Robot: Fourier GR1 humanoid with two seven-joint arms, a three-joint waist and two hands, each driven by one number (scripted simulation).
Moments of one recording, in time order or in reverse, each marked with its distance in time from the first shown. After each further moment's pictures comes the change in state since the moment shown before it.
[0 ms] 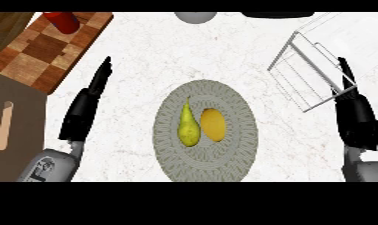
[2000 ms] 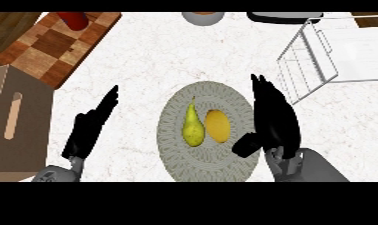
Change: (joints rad) left arm 0.104 -0.026 0.007 0.100 0.072 -0.153 0.123; right arm -0.289 0.026 0.603 -0.261 0.829 0.222 1.354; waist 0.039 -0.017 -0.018
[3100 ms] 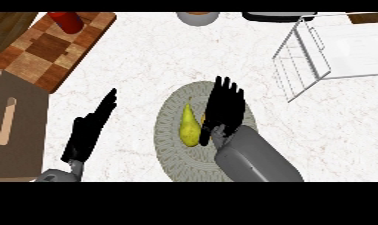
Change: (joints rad) left arm 0.025 -0.023 0.027 0.018 -0.018 -0.003 -0.027; right arm -0.176 0.323 -0.019 0.426 0.105 0.107 0.074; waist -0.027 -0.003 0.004
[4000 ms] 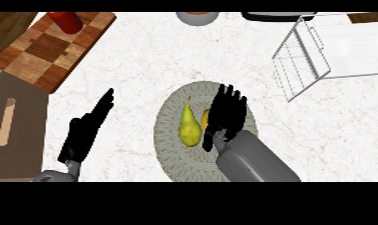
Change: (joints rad) left arm 0.010 -0.002 0.028 -0.009 -0.021 -0.020 0.001; right arm 0.040 0.003 0.013 0.055 0.022 0.005 -0.002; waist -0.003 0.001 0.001
